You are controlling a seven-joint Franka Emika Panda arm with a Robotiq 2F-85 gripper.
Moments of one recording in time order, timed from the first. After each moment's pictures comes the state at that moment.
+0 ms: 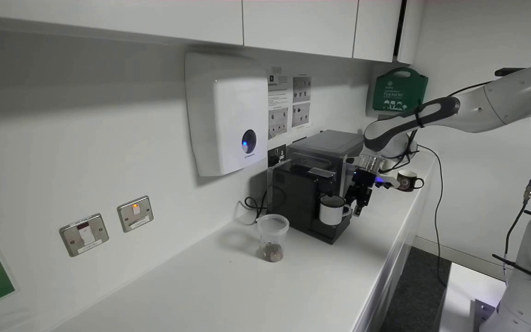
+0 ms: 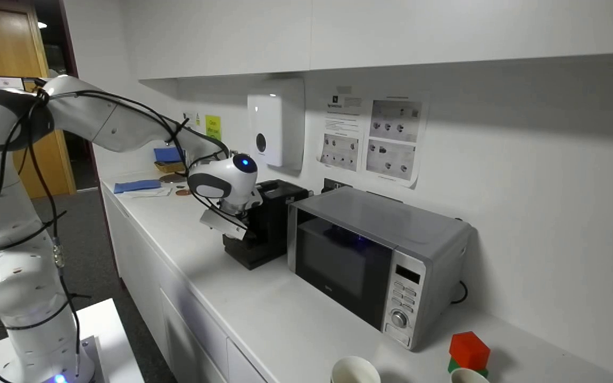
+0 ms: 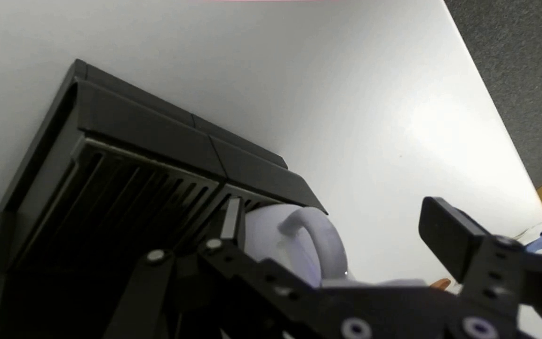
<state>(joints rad) 0.01 -0.12 -0.19 -2.32 0.62 2.07 -1.21</state>
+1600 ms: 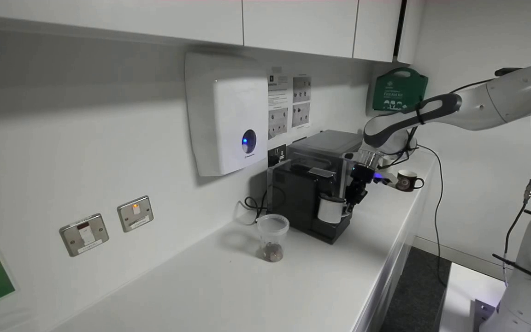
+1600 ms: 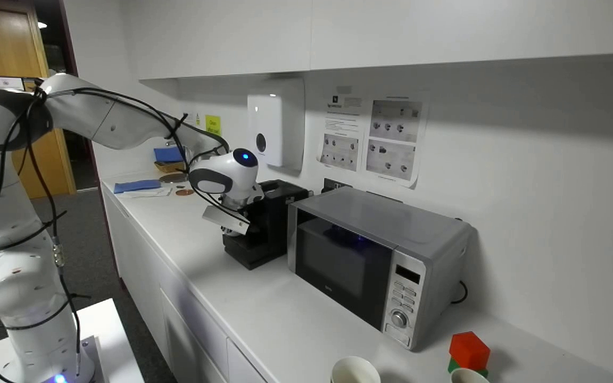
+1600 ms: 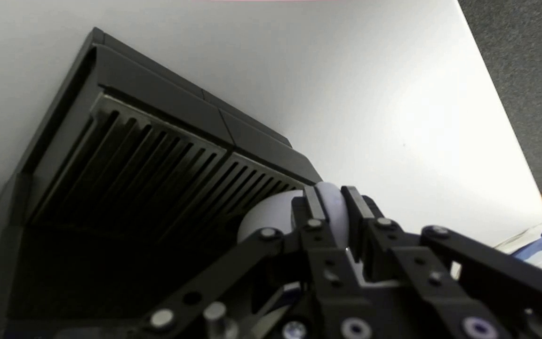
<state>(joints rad) 0.00 -0.12 -0.17 -2.29 0.62 2.07 -1.21</state>
